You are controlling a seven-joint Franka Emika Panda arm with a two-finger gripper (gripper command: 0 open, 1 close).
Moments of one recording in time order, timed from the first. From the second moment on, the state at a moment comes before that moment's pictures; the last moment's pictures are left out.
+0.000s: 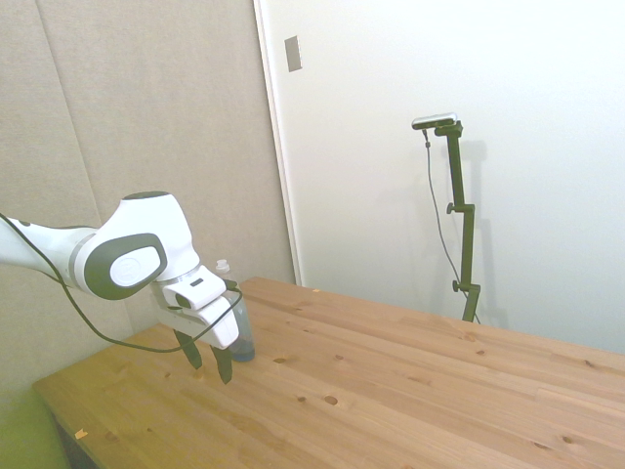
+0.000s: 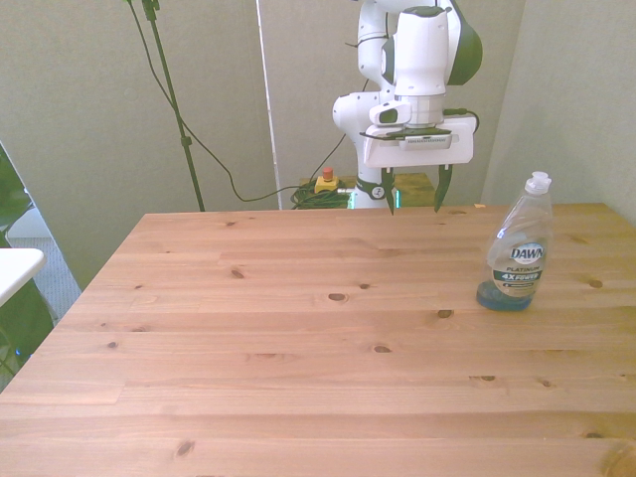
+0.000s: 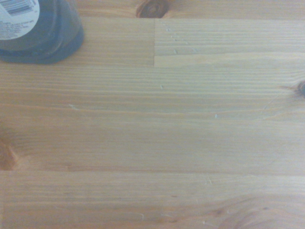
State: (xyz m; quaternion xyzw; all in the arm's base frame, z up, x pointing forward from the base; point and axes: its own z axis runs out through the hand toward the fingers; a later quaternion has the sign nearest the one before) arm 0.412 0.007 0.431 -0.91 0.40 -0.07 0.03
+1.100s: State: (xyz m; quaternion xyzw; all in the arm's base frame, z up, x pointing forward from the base) arm 0.498 0.101 0.451 -0.88 0.45 -0.13 0.03
